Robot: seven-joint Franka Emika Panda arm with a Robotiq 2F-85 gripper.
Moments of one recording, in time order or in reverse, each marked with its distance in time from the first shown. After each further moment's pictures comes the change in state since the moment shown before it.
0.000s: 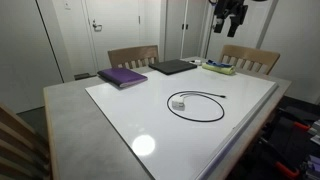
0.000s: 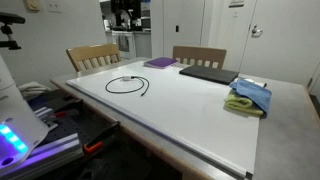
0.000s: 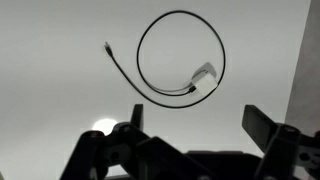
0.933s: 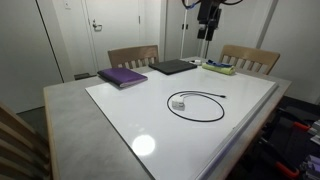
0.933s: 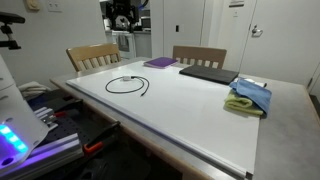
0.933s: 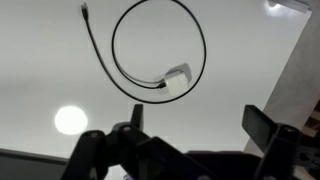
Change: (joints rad) arm 0.095 0.170 0.050 0.130 -0.001 0.010 -0.192
